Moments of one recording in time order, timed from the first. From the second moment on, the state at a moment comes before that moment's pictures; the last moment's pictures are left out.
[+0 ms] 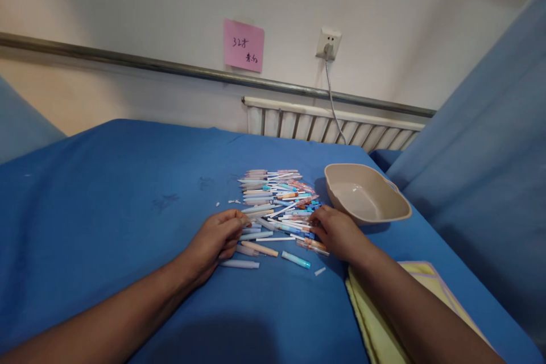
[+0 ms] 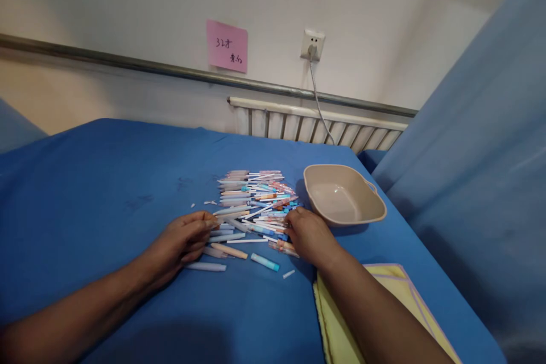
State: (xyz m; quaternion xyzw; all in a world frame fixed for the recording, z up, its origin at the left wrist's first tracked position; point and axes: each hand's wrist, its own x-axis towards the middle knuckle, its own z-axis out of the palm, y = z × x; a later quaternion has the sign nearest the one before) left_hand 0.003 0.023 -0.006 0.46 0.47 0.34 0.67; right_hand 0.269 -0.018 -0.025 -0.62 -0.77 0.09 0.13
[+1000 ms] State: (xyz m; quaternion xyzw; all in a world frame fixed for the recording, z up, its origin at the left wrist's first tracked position) left_hand 0.017 0.001 -0.002 0.50 0.46 0.29 0.68; right_hand 0.244 -0.032 -0.028 -0.49 -0.64 0.45 0.38
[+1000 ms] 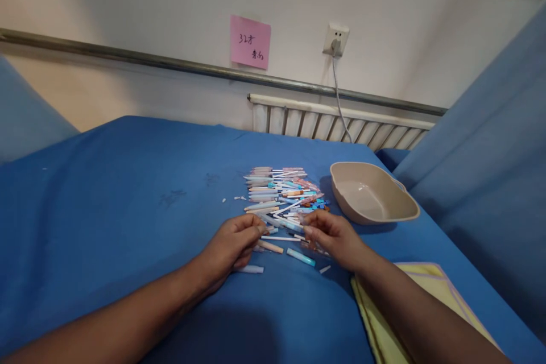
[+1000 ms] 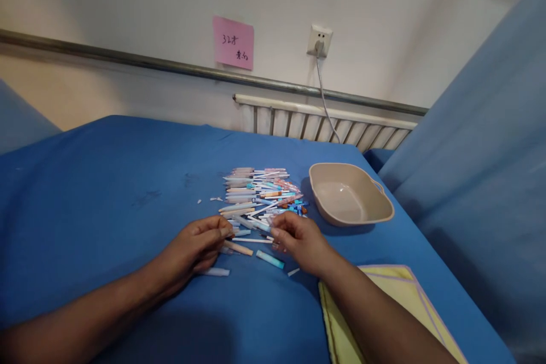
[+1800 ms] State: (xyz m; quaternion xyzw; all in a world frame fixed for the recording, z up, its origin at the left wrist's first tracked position) left_hand 0.016 0.007 -0.008 0.51 0.46 0.29 0.67; right_hand 0.262 0.003 -0.035 -0.59 -0.79 0.09 0.18
